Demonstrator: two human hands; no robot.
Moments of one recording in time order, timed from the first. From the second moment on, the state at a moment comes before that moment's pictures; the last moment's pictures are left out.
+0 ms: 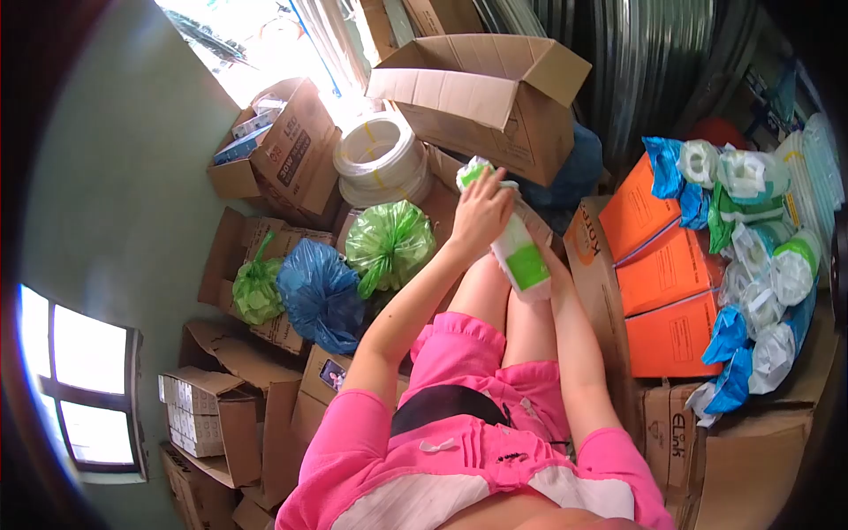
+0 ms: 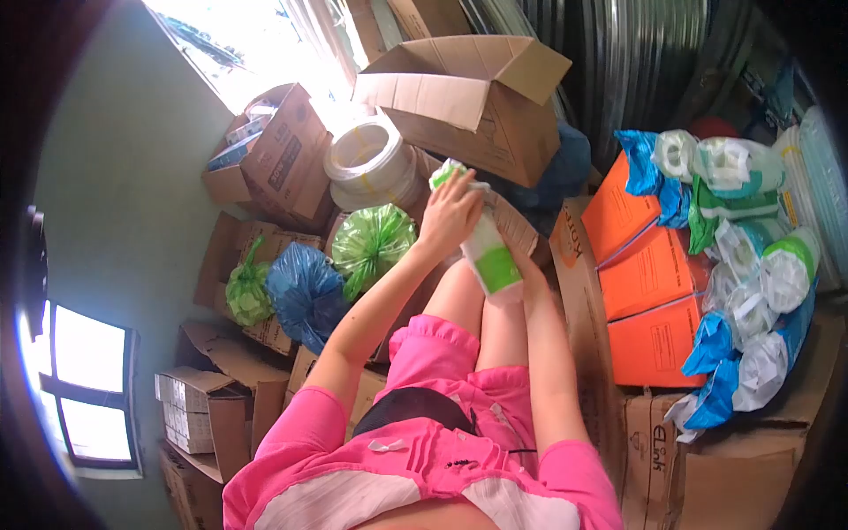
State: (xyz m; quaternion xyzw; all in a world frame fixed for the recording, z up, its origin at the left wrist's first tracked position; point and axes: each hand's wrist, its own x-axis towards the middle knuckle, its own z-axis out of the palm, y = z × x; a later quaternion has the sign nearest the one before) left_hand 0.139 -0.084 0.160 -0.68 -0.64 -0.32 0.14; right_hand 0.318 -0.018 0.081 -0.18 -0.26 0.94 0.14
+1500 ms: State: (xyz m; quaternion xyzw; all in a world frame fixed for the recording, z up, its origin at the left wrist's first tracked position) left_hand 0.156 -0.044 0.140 -0.69 -0.67 -0.25 0.09; right_hand 0.316 -0.021 0.054 -0.11 -0.12 0.93 0.32
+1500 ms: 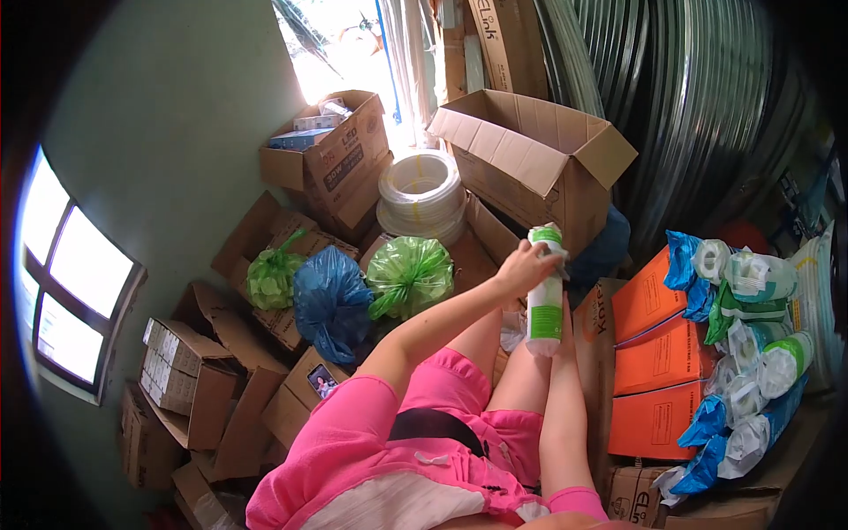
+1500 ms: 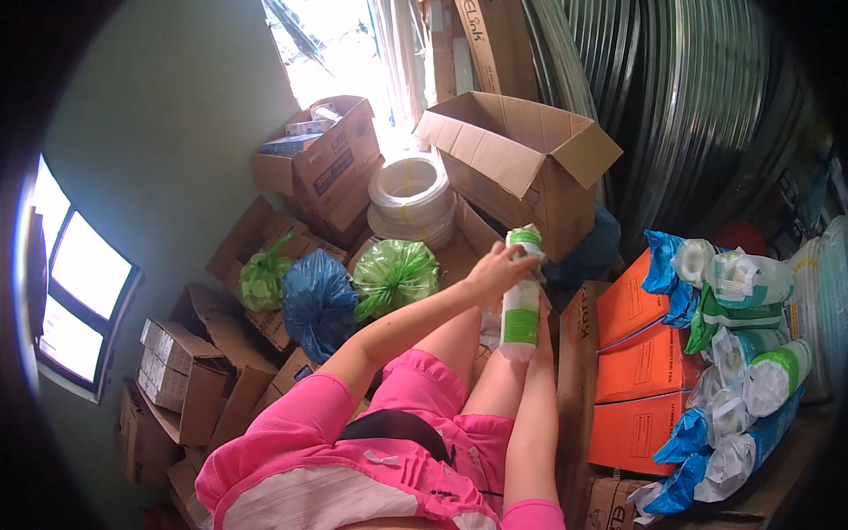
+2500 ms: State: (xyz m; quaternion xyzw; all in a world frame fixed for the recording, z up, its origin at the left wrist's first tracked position) left_hand 0.184 -0.109 0.118 -0.73 -0.57 -0.36 0.09; right_hand 0.314 -0.031 0.062 -0.14 -0.13 0.93 0.31
